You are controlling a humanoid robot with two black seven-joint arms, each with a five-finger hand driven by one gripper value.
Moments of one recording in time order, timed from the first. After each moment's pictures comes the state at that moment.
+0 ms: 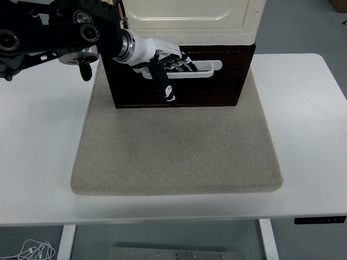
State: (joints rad) left arm -1.72 0.47 0.21 -1.34 0.36 -0.18 0.37; right arm -0.03 0.00 0.13 0.15 -0.02 0.07 -0.09
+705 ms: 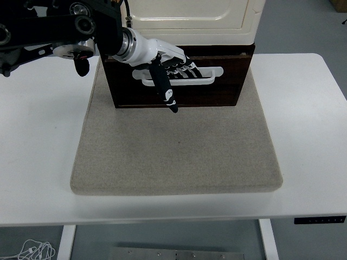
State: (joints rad) left arm -1.74 0.49 0.18 -1.35 0.35 -0.29 0.37; right arm -0.03 0.00 0.13 0.15 -0.02 0.07 -0.09
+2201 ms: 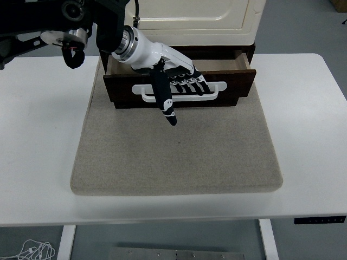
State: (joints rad) left arm -1.77 0.52 0.13 -1.39 0.35 -0.48 0.37; right arm -0.03 0.00 0.13 0.15 -0.02 0.07 -0.09
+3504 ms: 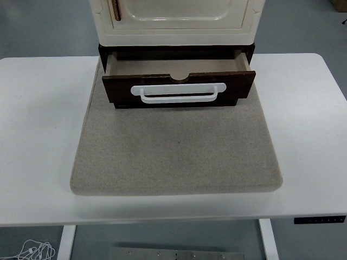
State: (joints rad) left arm -1.66 0.56 -0.53 -1.33 0.27 -0.23 0.13; right arm -0.03 0.00 0.13 0.15 -0.02 0.07 -0.09
